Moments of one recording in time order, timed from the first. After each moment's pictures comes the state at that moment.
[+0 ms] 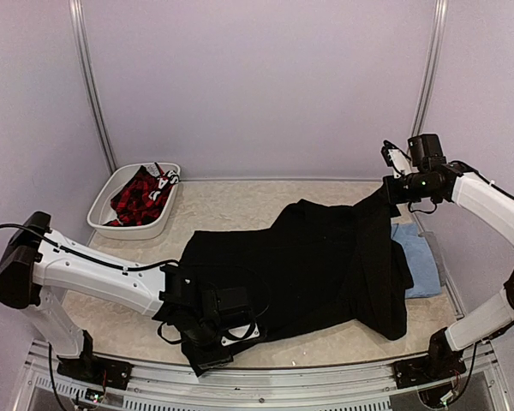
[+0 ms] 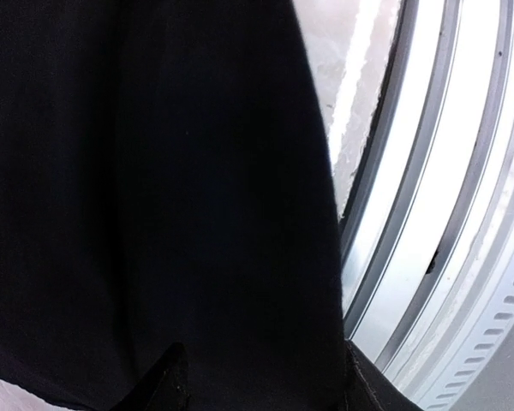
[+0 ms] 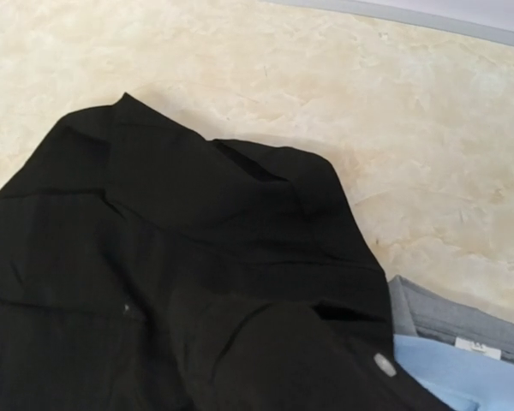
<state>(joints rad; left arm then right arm) -1.36 1.68 1.06 -0.78 -0.01 -0.04 0.19 1.39 1.21 -0.54 -0.09 0.00</state>
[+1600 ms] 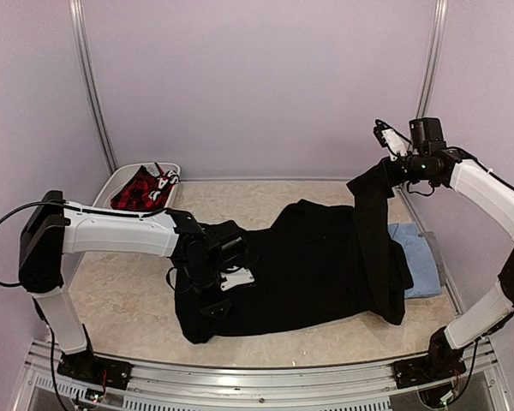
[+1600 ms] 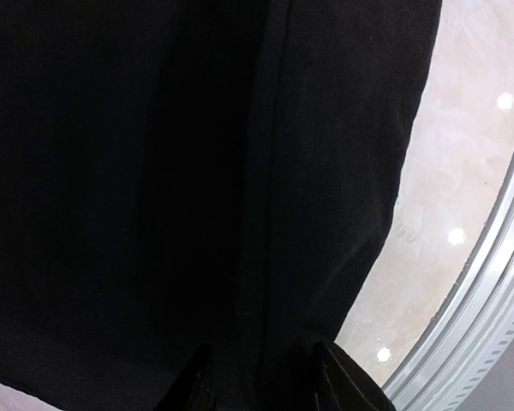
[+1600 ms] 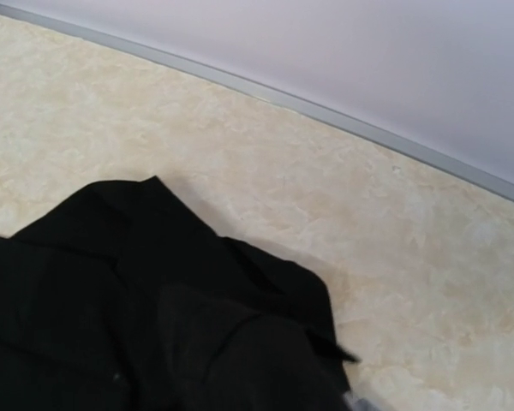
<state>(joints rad) -0.99 1.81 1.27 -0.91 0.14 0.21 0.18 1.45 1.35 -0.48 -0.17 -0.20</state>
